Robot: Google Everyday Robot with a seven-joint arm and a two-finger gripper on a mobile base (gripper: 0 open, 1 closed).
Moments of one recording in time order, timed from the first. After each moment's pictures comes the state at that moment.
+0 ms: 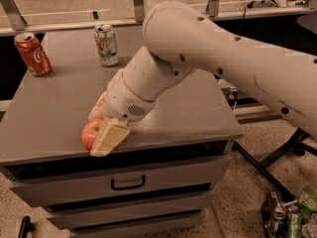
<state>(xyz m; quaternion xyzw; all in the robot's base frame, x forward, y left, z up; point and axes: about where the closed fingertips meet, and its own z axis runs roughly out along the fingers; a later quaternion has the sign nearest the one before) 0.435 0.125 0.865 -0.75 0.56 0.24 0.25</state>
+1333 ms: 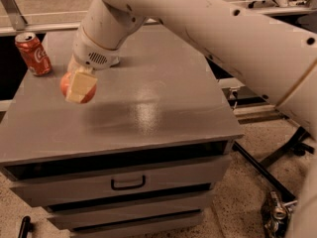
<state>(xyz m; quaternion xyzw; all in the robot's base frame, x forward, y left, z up) 0.539 0.192 0.918 -0.75 0.58 0.17 0.28</state>
